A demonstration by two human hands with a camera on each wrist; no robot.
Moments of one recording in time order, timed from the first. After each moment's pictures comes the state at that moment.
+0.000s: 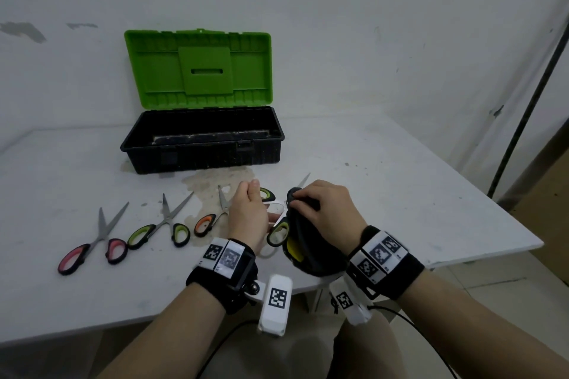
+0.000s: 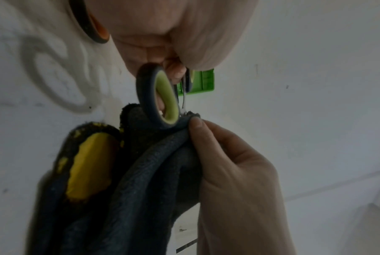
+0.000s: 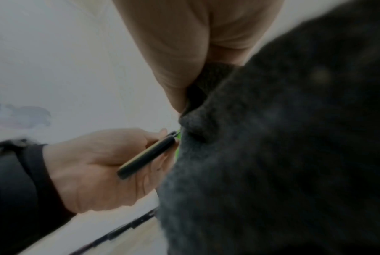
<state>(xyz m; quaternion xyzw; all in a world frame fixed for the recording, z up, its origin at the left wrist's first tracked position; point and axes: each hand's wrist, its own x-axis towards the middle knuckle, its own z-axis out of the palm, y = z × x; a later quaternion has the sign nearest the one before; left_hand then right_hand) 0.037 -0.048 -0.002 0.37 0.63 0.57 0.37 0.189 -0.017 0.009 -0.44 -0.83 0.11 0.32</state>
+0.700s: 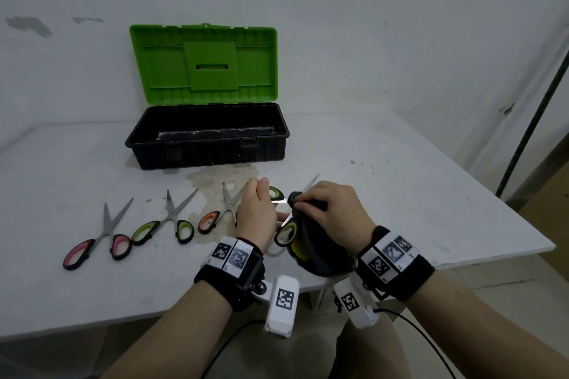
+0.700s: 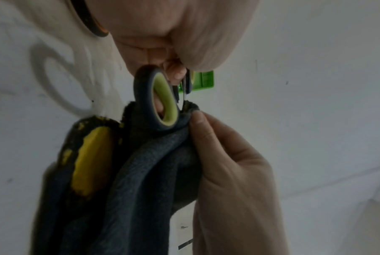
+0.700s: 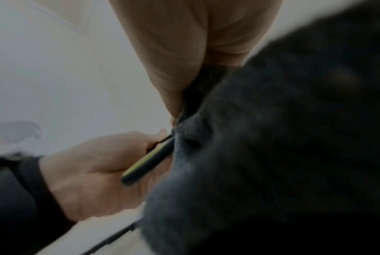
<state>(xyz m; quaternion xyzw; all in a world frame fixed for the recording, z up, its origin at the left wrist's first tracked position) 0.039 -0.039 -0.016 0.39 0.63 0.56 0.37 0.194 -0.015 0.005 -0.41 -0.84 0.14 0.33</state>
